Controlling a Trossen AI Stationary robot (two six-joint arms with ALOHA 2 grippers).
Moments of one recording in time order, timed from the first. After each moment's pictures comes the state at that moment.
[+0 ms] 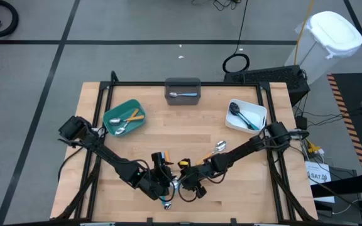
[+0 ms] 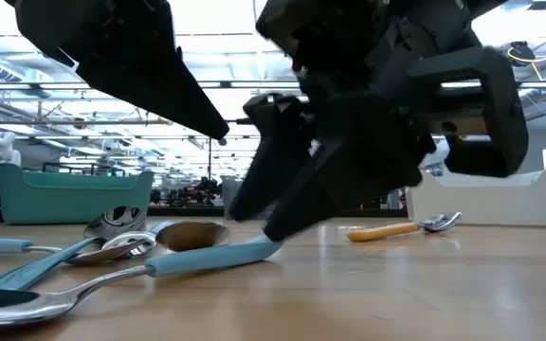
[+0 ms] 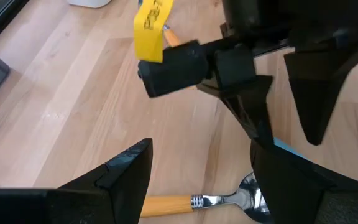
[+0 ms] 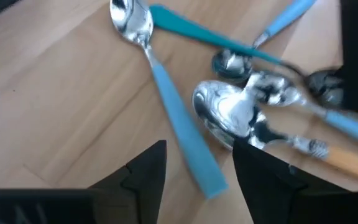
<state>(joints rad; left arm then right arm) -0.59 1.81 1.08 -0.21 -0.70 -0.47 0.38 2.01 1.14 0.10 -0.03 -0.23</state>
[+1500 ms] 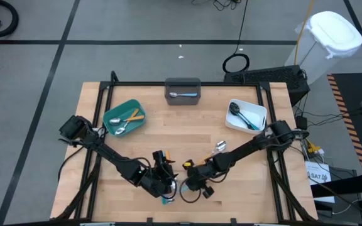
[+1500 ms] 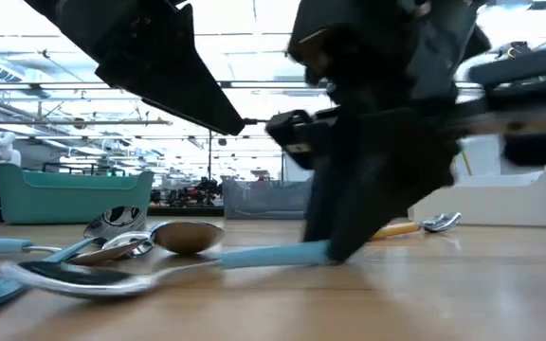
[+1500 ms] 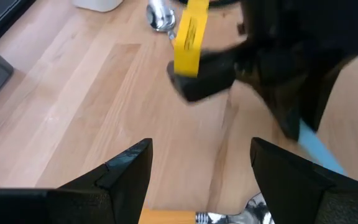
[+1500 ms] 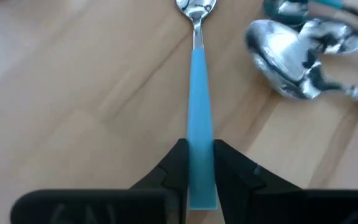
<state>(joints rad) -0.57 1.81 1.08 -0.17 -0.70 -0.47 0.38 1.97 1.14 -0.09 -0.13 -0.22</state>
